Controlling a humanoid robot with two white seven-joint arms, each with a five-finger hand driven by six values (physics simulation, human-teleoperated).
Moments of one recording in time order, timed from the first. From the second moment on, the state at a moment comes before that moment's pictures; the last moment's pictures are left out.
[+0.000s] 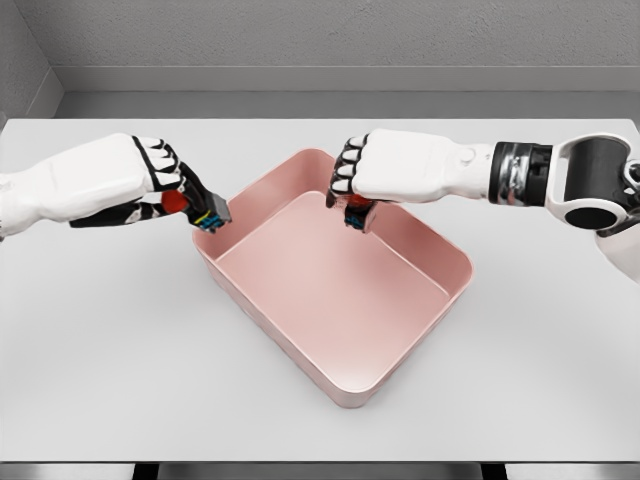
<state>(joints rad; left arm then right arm) -0.44 0.99 -0.43 -1.80 -0.22 -0.61 -0.29 -0.80 -0.65 0.70 -1.67 0.56 -0.61 0.50</state>
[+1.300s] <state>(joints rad) -0.75 0.80 -0.71 -1.80 -0.27 -0.61 -0.36 -0.58 -0.80 0.40 -1.53 0.54 -0.61 0.50</state>
